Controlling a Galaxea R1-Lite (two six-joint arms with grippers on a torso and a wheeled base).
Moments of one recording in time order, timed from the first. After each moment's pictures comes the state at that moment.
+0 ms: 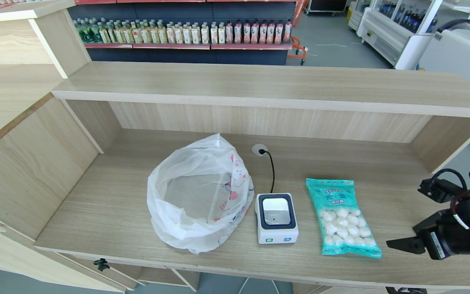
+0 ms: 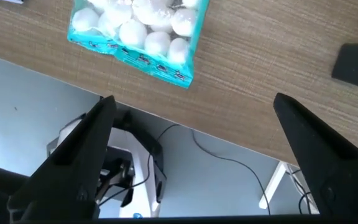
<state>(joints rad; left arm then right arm) 0.00 0.00 0.00 0.00 -0.06 0.00 -0.14 1.54 -0.62 0.01 0.28 -0.33</state>
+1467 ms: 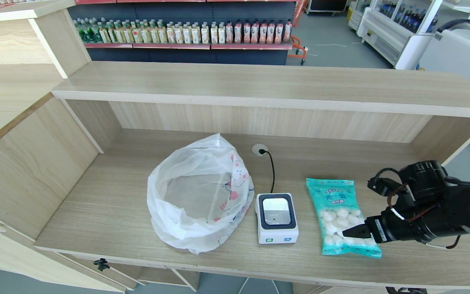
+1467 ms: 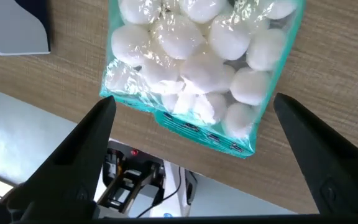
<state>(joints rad) 0.00 0.00 0.00 0.00 -0.06 0.00 0.05 1.82 -0.74 -0.11 0.27 -0.12</state>
